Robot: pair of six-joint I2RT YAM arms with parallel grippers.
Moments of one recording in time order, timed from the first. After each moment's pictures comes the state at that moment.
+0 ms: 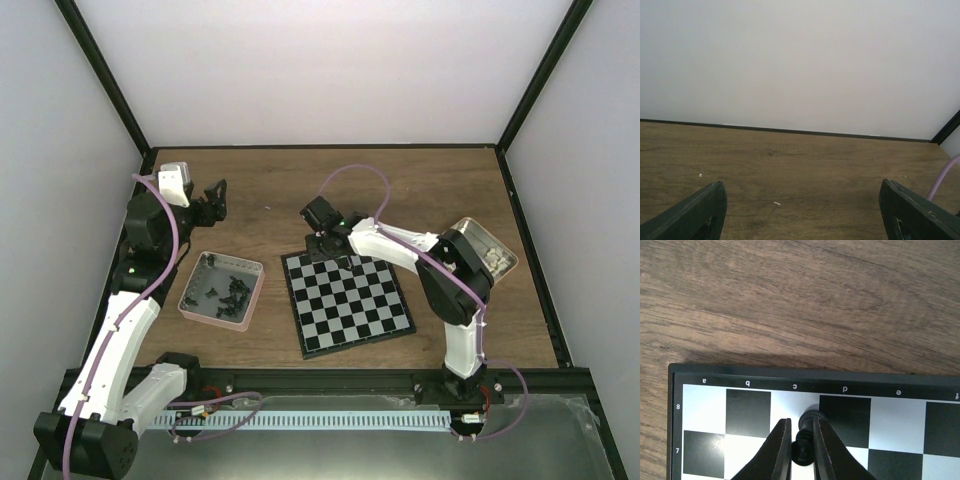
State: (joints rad) left arm -0.15 0.90 0.89 -0.16 0.11 -0.26; right arm 0.78 1.92 1.38 -0.55 0.10 0.49
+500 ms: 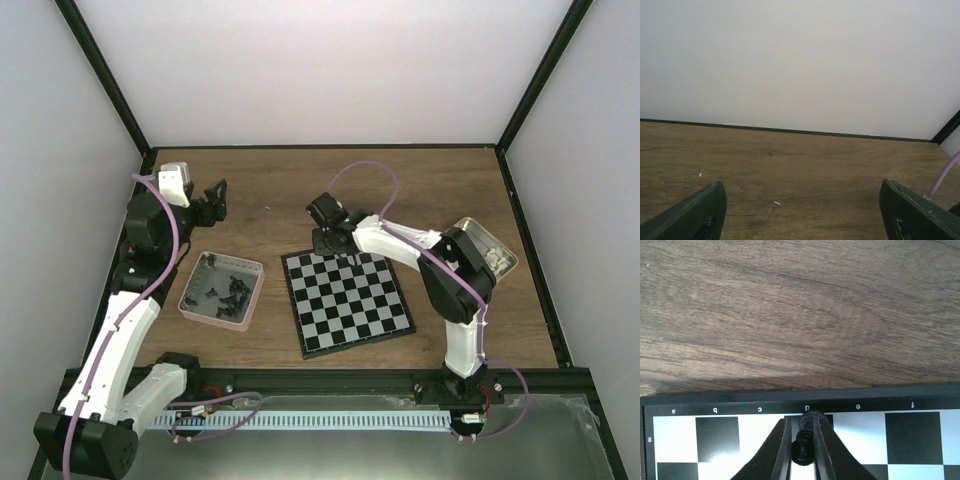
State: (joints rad) left arm -0.15 0.90 0.89 -0.16 0.11 -0.26; right arm 0.75 1.93 1.38 -0.54 0.15 0.54
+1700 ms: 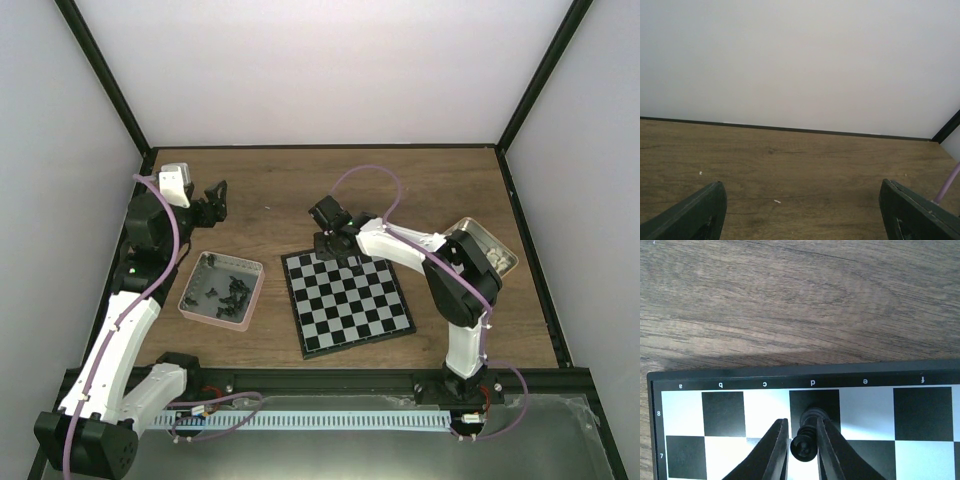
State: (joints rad) left arm -0.15 0.90 0.88 -0.16 0.11 -0.27; right arm 0.75 1.88 1.32 -0.53 0.10 0.55
